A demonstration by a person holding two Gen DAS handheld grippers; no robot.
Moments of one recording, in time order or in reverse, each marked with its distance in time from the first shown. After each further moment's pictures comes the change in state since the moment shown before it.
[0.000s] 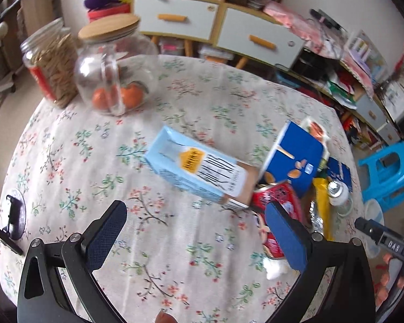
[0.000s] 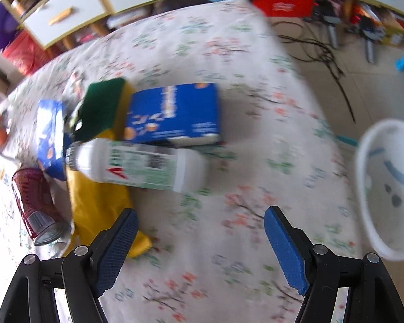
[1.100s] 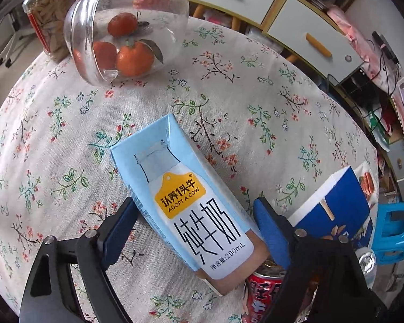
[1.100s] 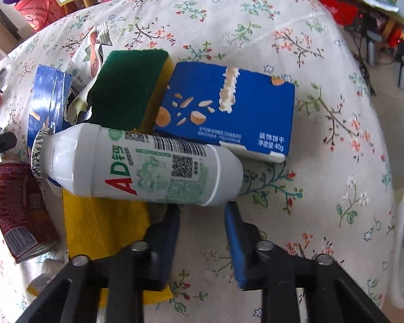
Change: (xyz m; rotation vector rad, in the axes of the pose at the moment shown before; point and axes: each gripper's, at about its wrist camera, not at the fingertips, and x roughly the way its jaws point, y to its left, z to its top) left arm 0.091 -0.011 0.032 -0.262 0.114 0.086; right arm 0.053 0.037 0.024 -0.138 0.088 0.002
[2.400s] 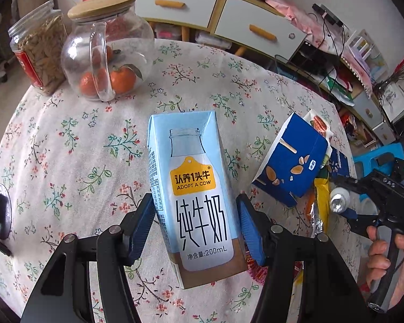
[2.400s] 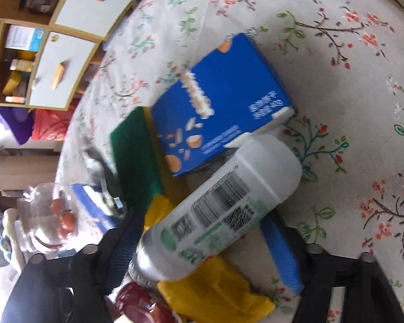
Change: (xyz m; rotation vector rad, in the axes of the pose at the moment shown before) left arm -0.071 0.030 -0.041 0.258 -0.053 -0.127; right arm 0.015 -0.046 0.006 0.645 0.026 0.424
